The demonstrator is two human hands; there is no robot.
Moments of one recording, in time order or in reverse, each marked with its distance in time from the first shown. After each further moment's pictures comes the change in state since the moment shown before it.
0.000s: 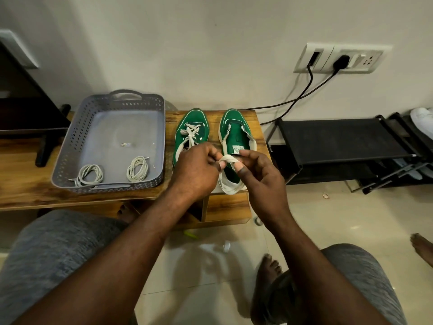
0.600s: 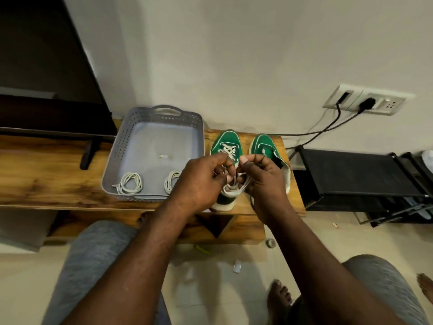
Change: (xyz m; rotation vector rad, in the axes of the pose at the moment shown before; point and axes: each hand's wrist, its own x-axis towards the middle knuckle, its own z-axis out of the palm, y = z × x) left_hand -0.001 -0.048 -0.100 -0.091 -0.042 0.136; right_hand 0.035 -0.064 0.101 0.351 -0.066 0.230
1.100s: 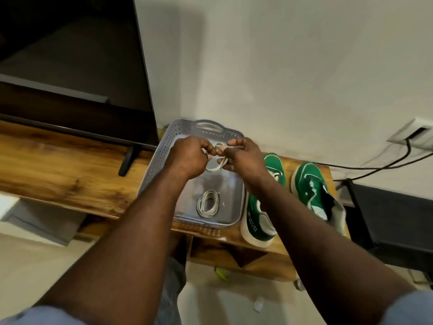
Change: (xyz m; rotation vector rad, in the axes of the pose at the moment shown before) left_hand 0.104 -0.093 -0.095 0.246 0.248 -0.275; right_hand 0.130 0.023 0.136 -0.291 -0.222 0.045
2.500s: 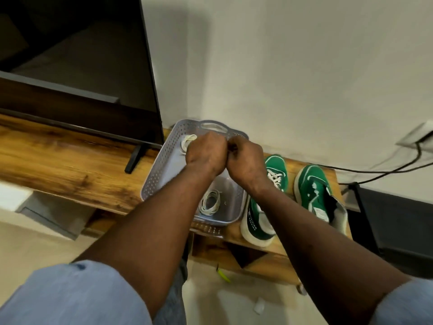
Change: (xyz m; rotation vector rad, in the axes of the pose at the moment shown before) left_hand -0.001 0.043 0.024 0.584 0.122 0.079; right_hand -0.004 0.000 -0.004 -0.806 0.122 -0.483
